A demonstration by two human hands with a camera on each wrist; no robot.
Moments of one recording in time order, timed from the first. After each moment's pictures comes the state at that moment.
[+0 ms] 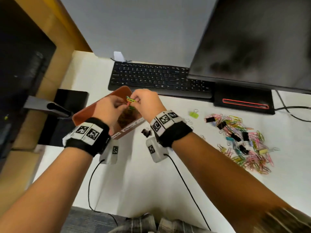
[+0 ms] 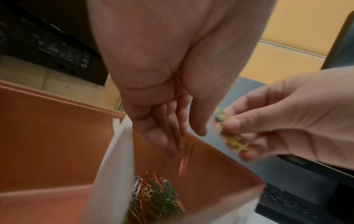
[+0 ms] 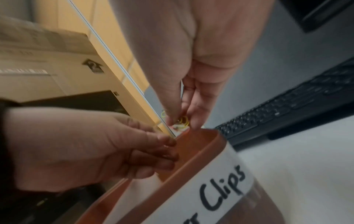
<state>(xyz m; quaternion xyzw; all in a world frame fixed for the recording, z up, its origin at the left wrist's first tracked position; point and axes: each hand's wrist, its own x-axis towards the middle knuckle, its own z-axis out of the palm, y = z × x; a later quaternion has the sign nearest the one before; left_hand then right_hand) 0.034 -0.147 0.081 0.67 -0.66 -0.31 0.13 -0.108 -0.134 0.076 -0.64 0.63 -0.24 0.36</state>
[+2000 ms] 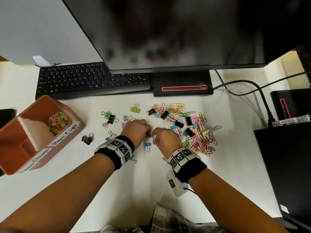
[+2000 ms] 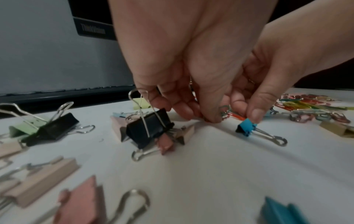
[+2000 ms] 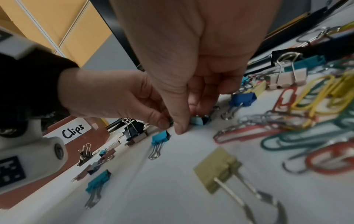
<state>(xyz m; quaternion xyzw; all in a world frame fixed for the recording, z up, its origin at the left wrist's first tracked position) -0.193 -0.057 -0.010 0.33 -0.90 -0.22 -0.16 -0.314 0.032 -0.019 -0.57 0.74 -0.07 0.35</state>
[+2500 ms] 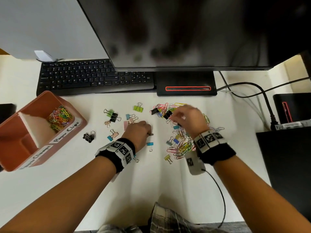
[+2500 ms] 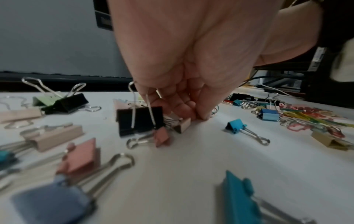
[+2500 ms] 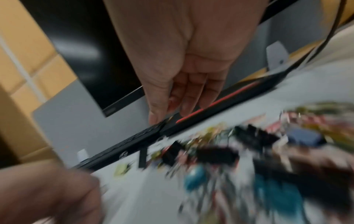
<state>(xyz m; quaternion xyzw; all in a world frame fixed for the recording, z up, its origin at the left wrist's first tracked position) -0.185 -0.049 -0.015 0.38 -0.87 -0.28 -0.13 -0.380 0.013 0.028 -0.54 0.76 -0.20 0.30</state>
